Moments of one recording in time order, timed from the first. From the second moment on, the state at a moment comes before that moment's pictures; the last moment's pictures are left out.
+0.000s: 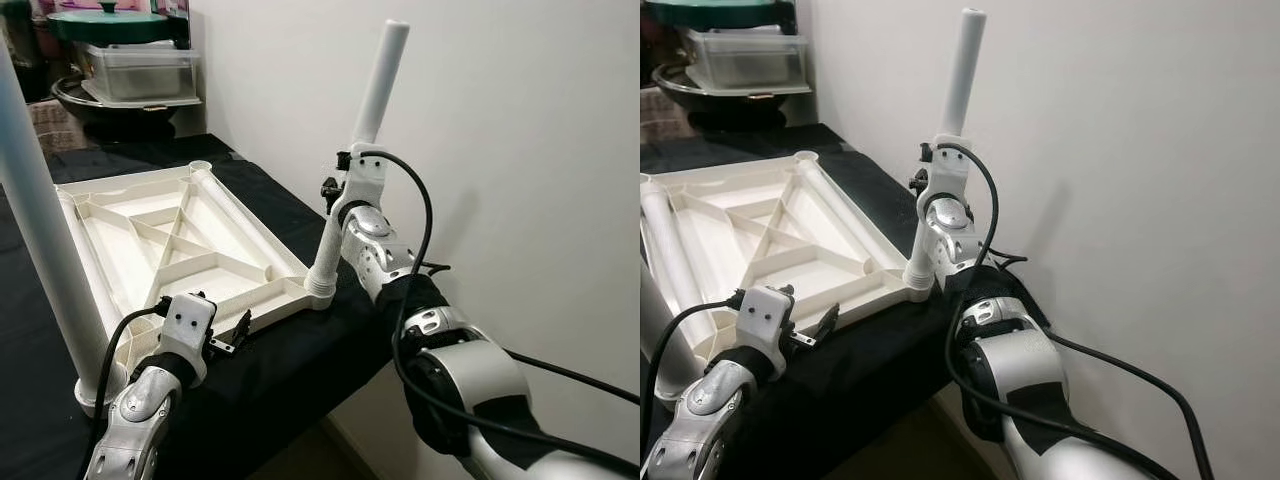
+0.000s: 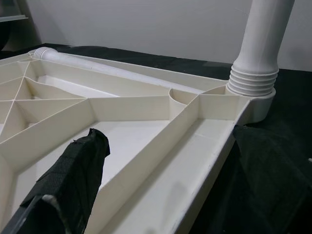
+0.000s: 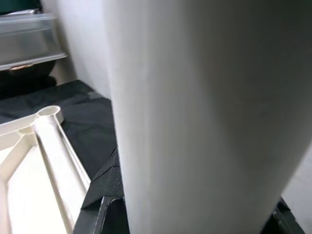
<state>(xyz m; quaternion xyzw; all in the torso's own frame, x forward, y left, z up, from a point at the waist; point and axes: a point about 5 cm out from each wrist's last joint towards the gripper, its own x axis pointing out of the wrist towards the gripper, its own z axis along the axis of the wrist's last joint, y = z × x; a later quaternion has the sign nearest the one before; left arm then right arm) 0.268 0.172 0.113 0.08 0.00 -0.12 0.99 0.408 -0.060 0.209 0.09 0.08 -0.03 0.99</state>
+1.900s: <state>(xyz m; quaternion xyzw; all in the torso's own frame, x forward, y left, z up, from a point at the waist) 0.272 0.166 0.112 0.08 -0.01 -0.13 0.99 0.404 -0.038 0.239 0.10 0.06 -0.01 0.99</state>
